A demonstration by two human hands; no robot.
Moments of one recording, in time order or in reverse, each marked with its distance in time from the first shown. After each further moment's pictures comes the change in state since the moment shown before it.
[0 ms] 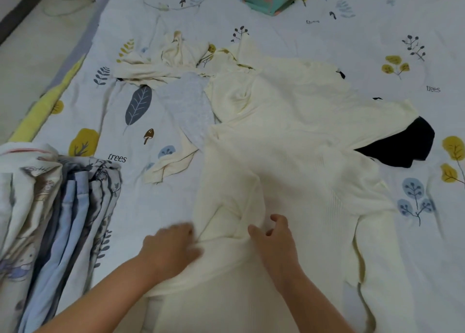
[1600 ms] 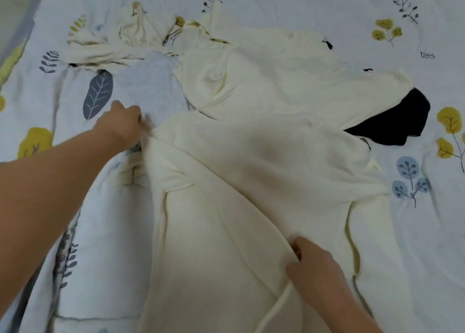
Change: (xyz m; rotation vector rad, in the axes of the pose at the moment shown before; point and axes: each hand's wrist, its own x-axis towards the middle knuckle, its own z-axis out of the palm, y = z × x) left_hand 0.148 -0.020 -0.150 0.004 0.491 -0.078; right_hand 0.004 0.046 -0.060 -0.508 -0.024 -0.026
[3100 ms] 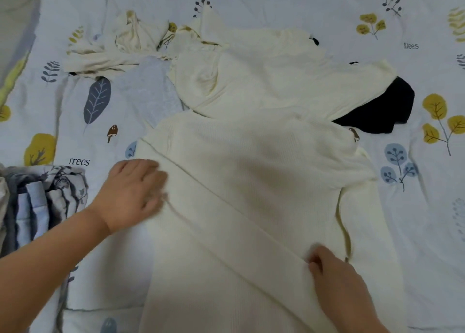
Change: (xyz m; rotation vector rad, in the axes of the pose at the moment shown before) left_hand -0.121 -0.019 0.041 0.238 0.154 0.696; right_hand -0.028 0.047 0.004 -0.142 0.181 -0.008
